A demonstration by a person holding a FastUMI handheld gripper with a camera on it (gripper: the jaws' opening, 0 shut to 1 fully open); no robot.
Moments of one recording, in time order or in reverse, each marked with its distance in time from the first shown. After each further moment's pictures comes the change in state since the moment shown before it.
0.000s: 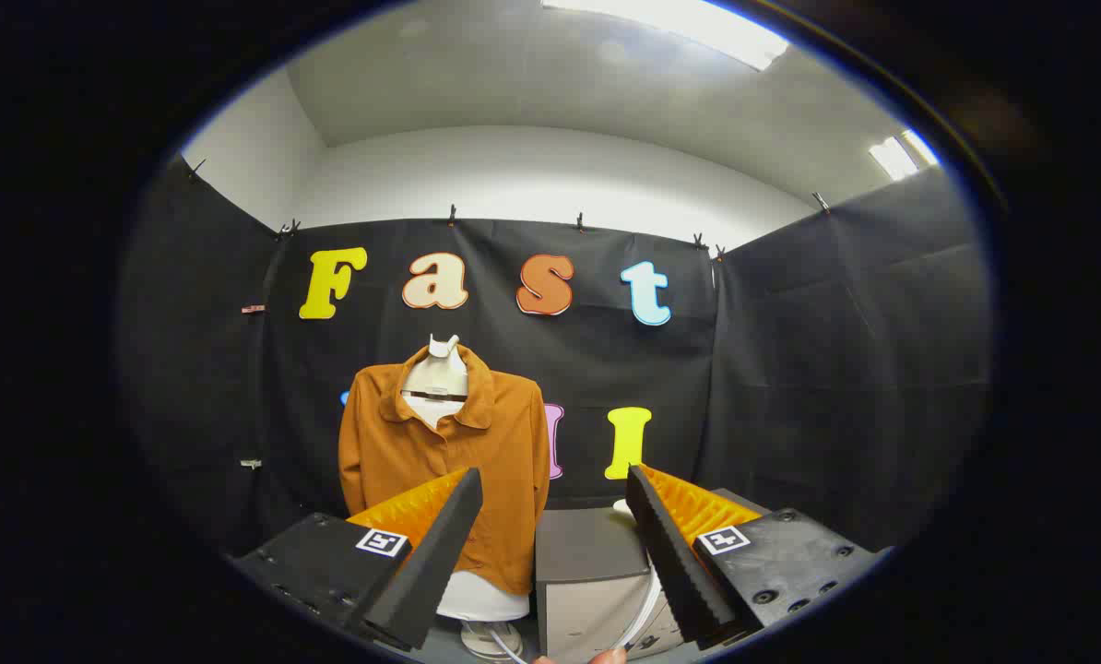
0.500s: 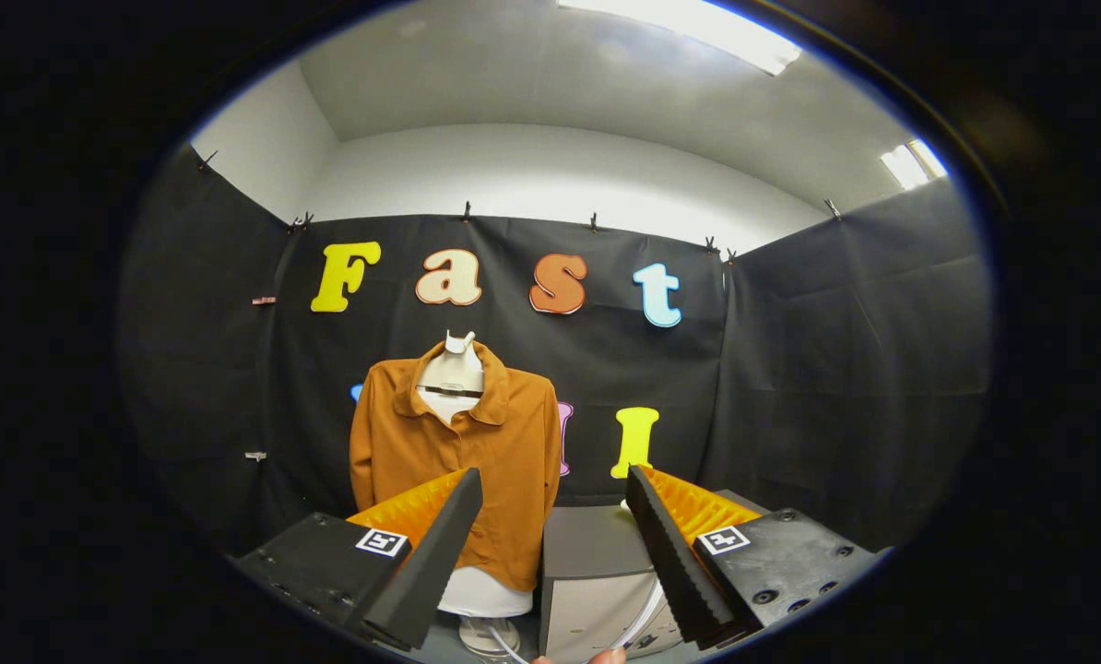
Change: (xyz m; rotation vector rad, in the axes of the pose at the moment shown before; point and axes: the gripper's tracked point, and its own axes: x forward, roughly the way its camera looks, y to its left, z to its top) arm -0.005 0.017 0.000 -0.012 0.008 0.014
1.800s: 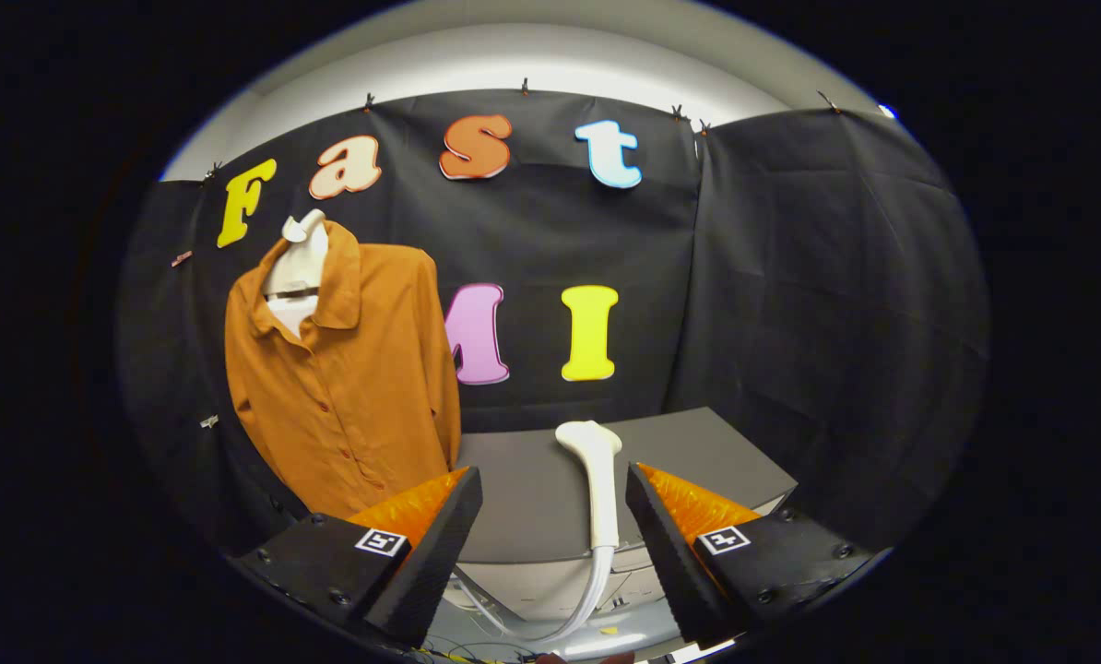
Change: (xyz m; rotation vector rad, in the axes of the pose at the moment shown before) arm 0.177 -0.156 -0.161 0.062 0.498 -0.102
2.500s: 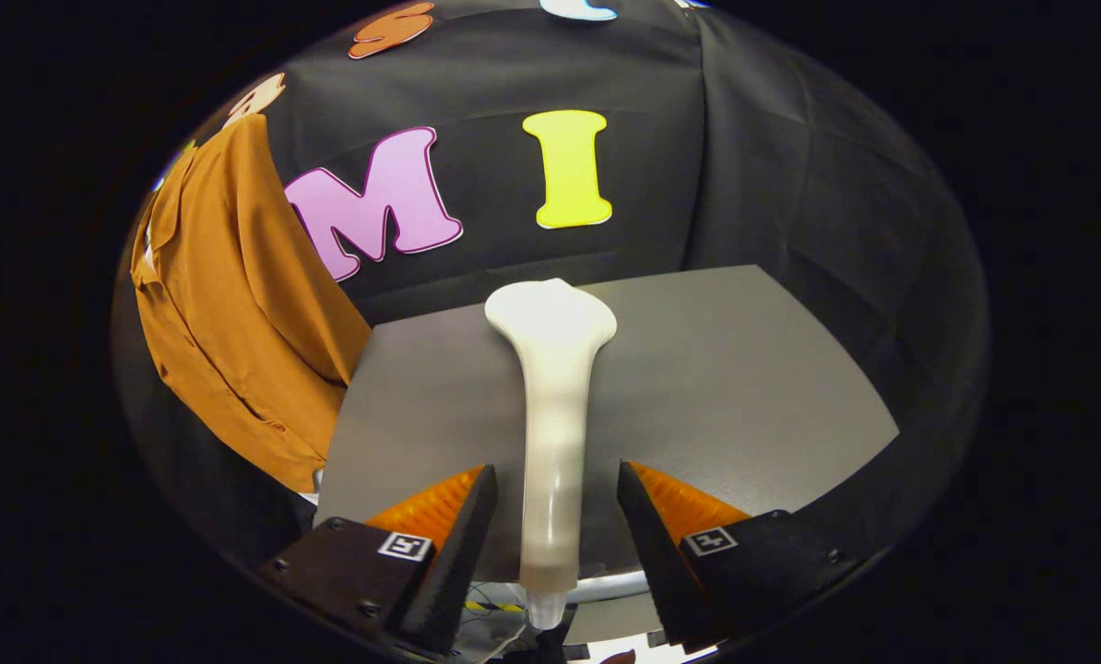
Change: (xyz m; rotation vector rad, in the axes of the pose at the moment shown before) arm 0.159 -0.045 -0.132 0.078 0.434 0.048
